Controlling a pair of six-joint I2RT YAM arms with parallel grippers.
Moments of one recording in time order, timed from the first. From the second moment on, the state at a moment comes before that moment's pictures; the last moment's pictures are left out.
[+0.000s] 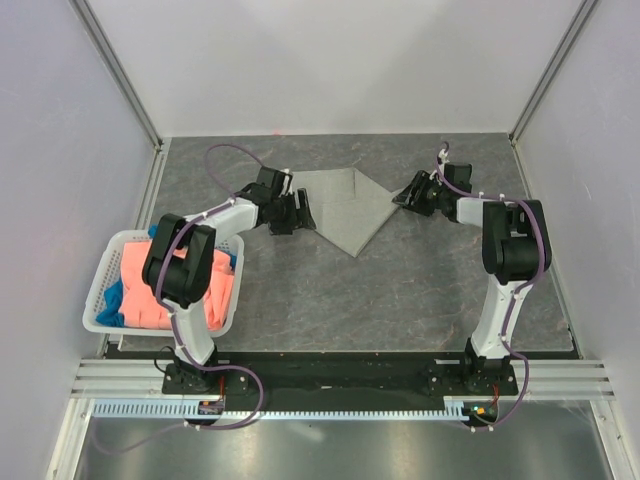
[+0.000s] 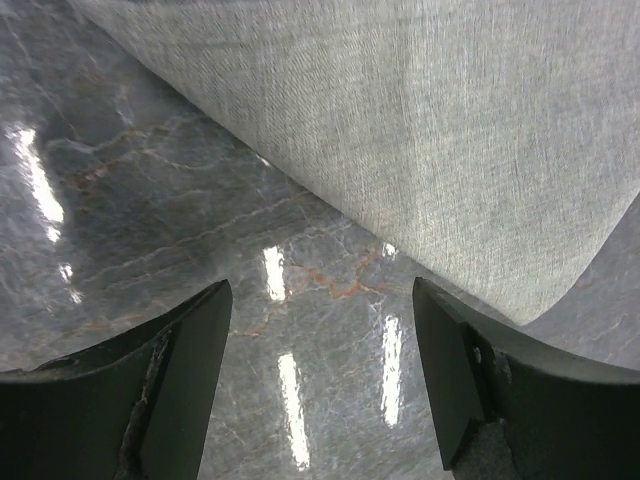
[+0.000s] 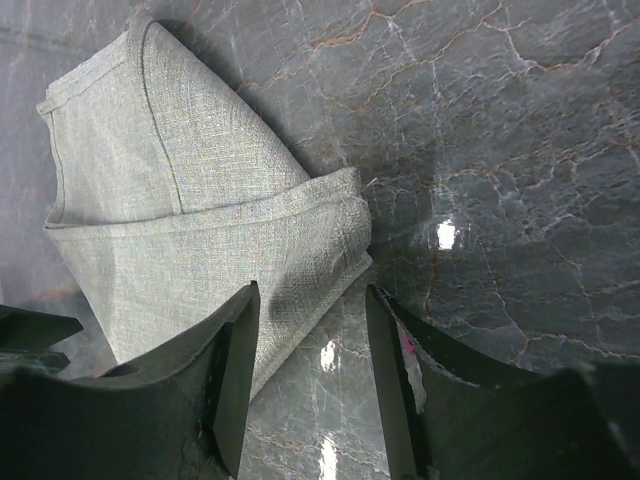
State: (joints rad) left arm -0.38 1.89 1.22 -0.27 0.21 -0.49; right arm 0.02 2.04 1.18 0.18 -0.50 0.52
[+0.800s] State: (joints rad) left arm -0.35 1.88 1.24 -0.20 0.23 -0.49; right arm 0.09 1.91 0.94 0.24 -0.39 0.65
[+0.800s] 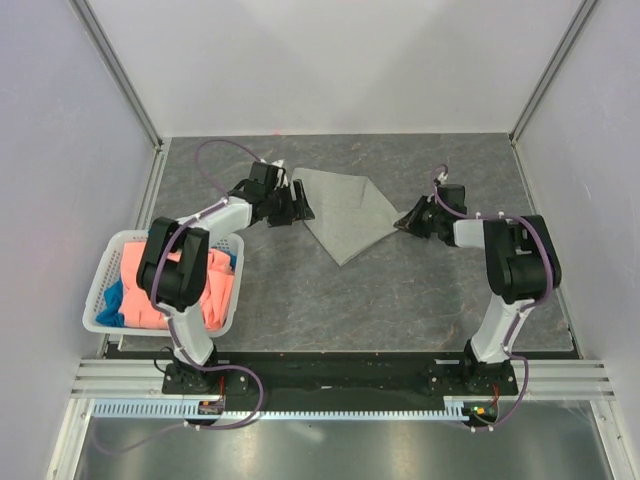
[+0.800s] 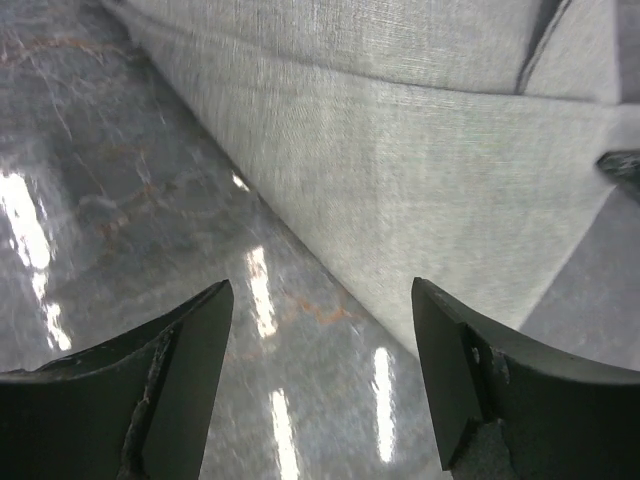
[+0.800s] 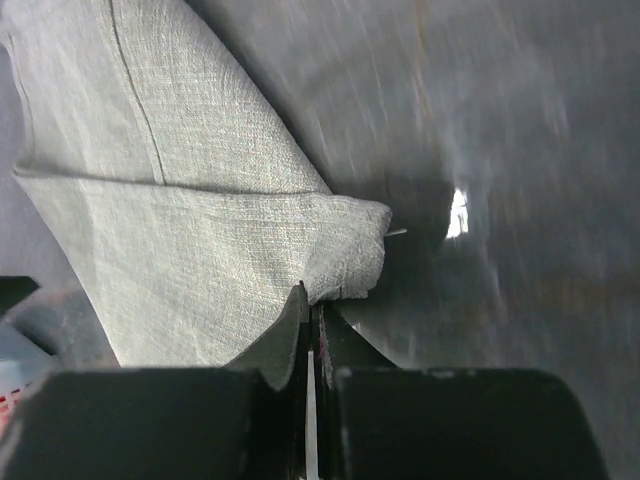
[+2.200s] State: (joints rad) left arm -0.52 1.62 0.78 -0.06 0.35 -0.64; right arm 0.17 1.41 0.67 -0.15 -0.11 0.60
